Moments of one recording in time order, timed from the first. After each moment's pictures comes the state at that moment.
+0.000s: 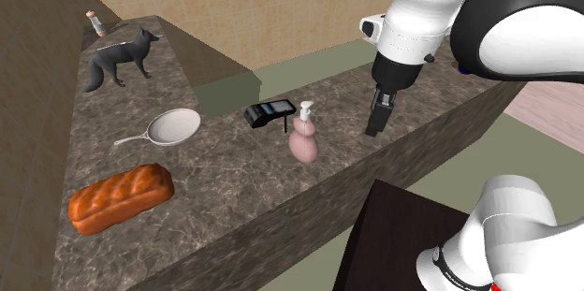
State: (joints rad) arm -0.01 -0.75 -0.04 -2.27 -0.11 1.58 -0.13
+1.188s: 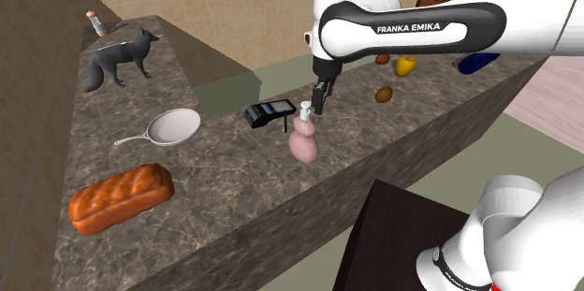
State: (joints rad) arm -0.04 -0.19 -0.25 -2.03 -0.06 1.84 -0.33
